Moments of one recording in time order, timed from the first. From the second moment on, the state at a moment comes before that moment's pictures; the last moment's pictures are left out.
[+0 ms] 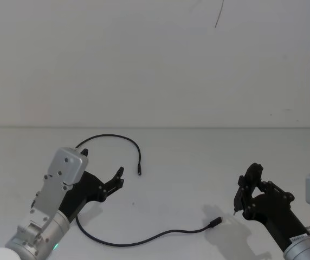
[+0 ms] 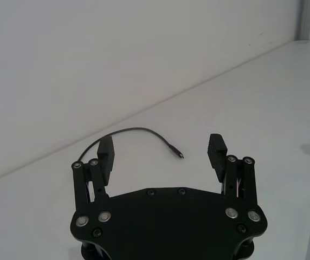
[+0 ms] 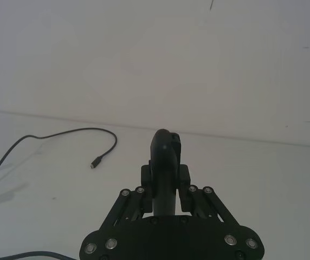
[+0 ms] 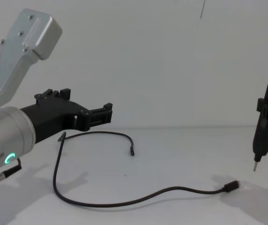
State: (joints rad) left arm -0.24 0.38 0.45 -1.63 -0.20 0.01 -0.01; right arm -0.01 0.34 -0.23 -1.77 0.29 0.03 0.07
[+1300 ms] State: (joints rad) left arm -0.24 0.38 0.45 -1.63 -0.20 0.01 -0.01; right arm -0.01 0.34 -0.23 -1.77 0.29 0.03 0.07
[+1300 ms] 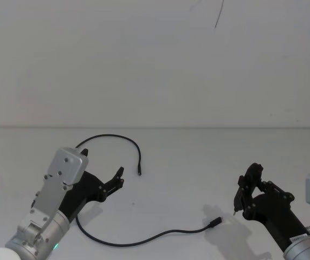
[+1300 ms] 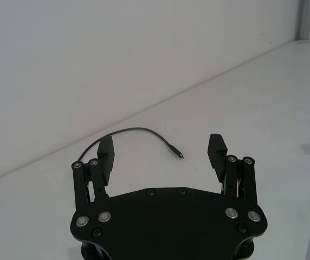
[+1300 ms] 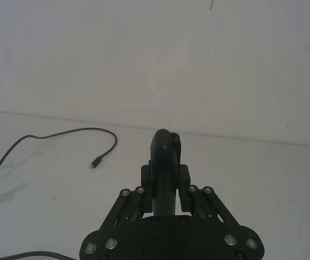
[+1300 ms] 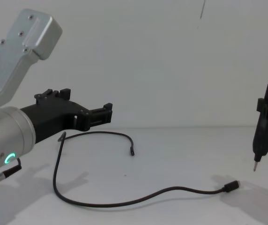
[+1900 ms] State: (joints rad) left arm -0.24 0.43 0.46 -1.64 -0.23 0.02 -0.12; right arm -0.01 0.34 -0.23 -1.77 0.29 0.03 0.07
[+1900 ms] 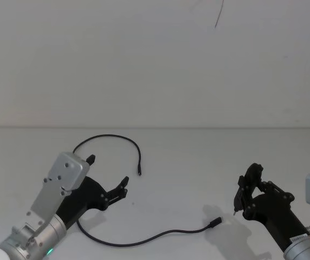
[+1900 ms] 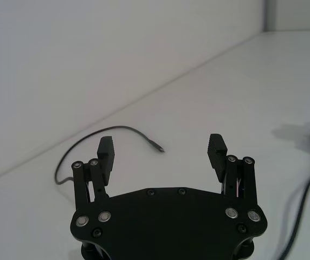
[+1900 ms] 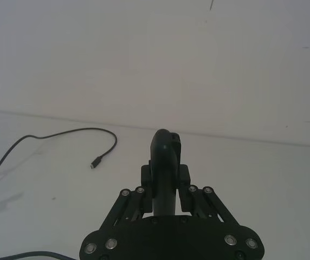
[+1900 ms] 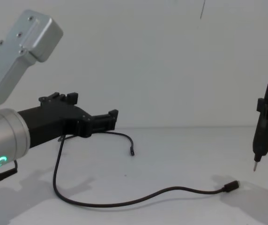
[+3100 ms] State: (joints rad) left arm -0.43 0.54 0.57 -1.61 -0.36 0.28 -0.58; right arm -0.01 0.34 -0.23 -1.77 0.29 0.03 0.07
